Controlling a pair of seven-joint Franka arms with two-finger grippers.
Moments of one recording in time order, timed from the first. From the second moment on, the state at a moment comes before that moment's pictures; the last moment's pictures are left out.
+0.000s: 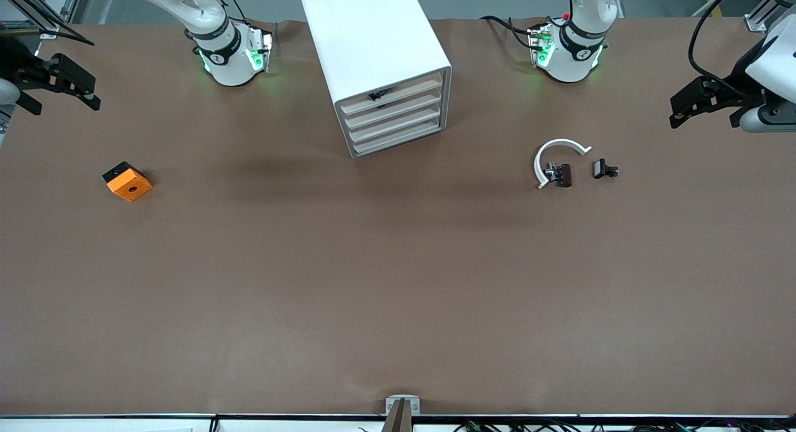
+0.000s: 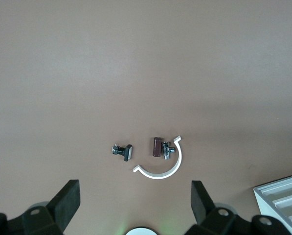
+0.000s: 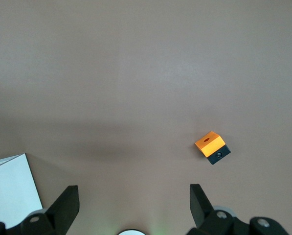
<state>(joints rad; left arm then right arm) 0.08 -0.05 -0.18 -1.54 0.02 1.46 -0.08 0.08 -0.19 -0.08 -1.69 -0.02 1.49 -0.08</state>
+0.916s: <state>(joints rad) 0.08 0.22 -0.18 -1.54 0.02 1.55 -0.14 0.08 -0.19 -0.08 -1.68 -0.02 1.49 -0.08</state>
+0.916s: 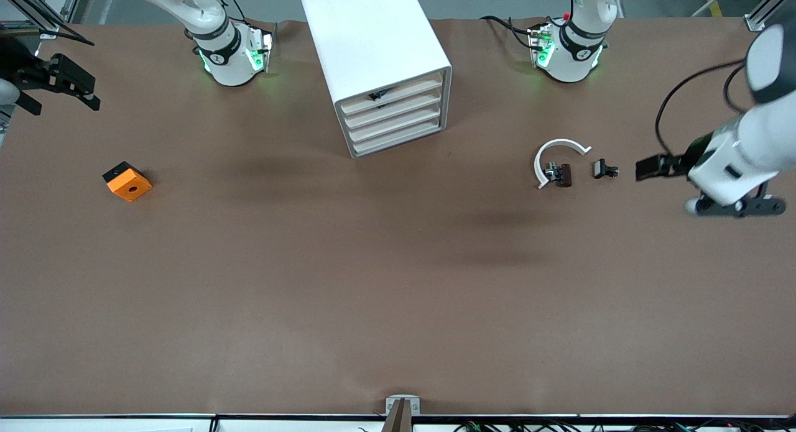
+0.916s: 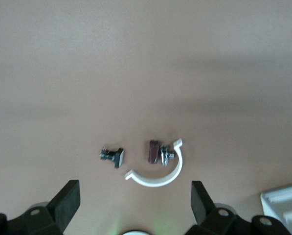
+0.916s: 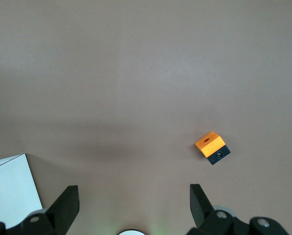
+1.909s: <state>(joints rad) -0.25 0.59 -0.19 -1.51 -0.12 1.71 -1.40 0.08 -0.19 -0.08 -1.68 -0.02 1.49 -0.08</state>
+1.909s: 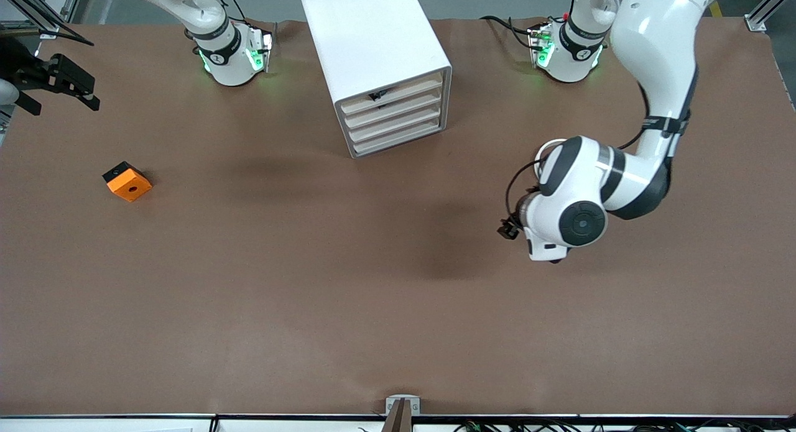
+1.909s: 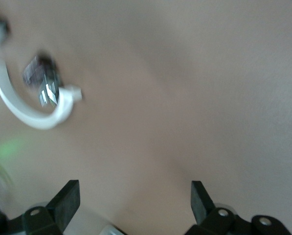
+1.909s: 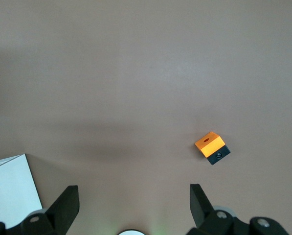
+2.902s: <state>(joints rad) -0.34 0.67 -0.19 -1.50 -0.58 1.57 -1.96 0.09 -0.19 -0.08 -1.68 -0.02 1.49 -0.08</state>
